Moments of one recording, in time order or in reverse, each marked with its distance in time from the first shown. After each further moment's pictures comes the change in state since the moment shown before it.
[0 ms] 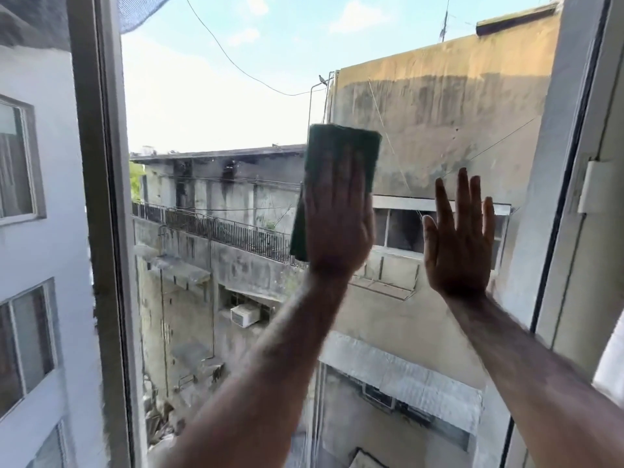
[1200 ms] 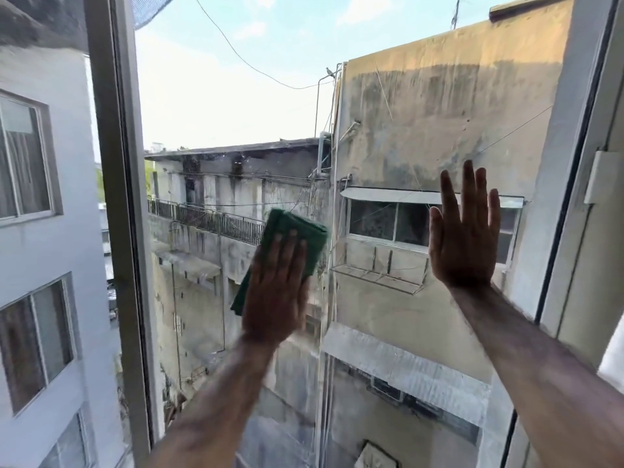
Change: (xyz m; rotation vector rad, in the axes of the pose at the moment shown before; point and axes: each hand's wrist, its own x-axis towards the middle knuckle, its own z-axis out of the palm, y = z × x) left_hand -0.138 -0.110 -0.050 0.113 -0.323 0.084; right_hand -0.002 -0.005 0.000 0.006 0.015 0.015
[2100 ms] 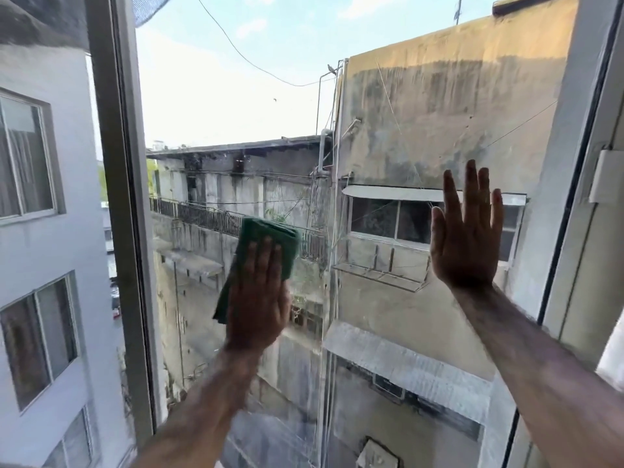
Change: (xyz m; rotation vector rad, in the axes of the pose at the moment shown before) left_hand -0.016 -0.018 -0.014 -0.012 -0.061 -0.130; right_hand -0.001 -0.004 -0.007 0.004 -0.005 0.001
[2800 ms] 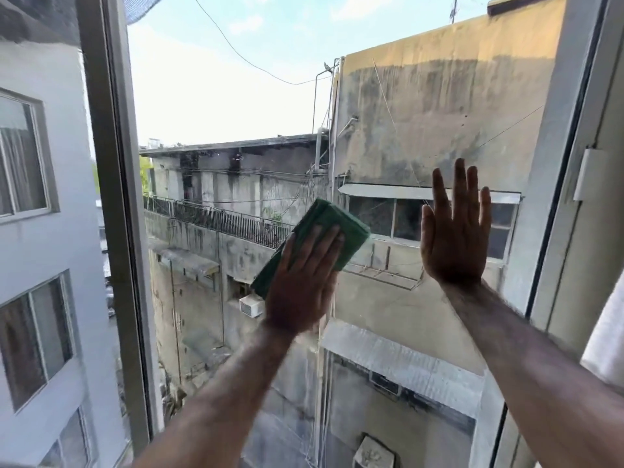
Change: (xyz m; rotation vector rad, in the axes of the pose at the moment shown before) left_hand 0.036 0.061 0.017 -0.007 0.060 0.310; right_hand 0.001 0.000 0.001 -0.020 0.010 0.001
